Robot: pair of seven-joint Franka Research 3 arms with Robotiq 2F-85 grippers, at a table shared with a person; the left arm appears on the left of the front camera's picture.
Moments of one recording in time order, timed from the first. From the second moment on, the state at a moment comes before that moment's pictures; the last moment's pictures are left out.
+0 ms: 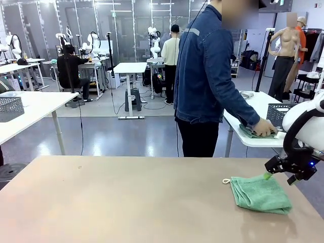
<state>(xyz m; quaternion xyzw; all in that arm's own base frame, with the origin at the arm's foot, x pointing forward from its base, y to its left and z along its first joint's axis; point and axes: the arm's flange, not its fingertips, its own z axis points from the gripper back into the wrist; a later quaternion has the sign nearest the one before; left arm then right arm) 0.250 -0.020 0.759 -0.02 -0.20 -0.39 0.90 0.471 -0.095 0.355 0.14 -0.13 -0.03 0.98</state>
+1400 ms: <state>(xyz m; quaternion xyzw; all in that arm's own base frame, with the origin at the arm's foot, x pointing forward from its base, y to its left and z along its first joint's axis) 0.250 -0.020 0.759 -0.02 -0.20 -0.39 0.90 0.282 -0.003 0.748 0.09 -0.24 0.23 0.94</state>
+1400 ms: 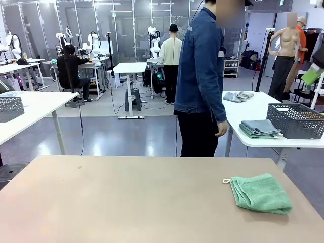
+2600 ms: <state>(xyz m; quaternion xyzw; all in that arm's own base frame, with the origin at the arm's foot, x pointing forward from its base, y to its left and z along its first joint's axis) 0.250 -0.020 0.759 -0.02 -0.20 -0.39 0.90 0.245 0.028 0.771 0.08 -0.23 0.29 0.93</state>
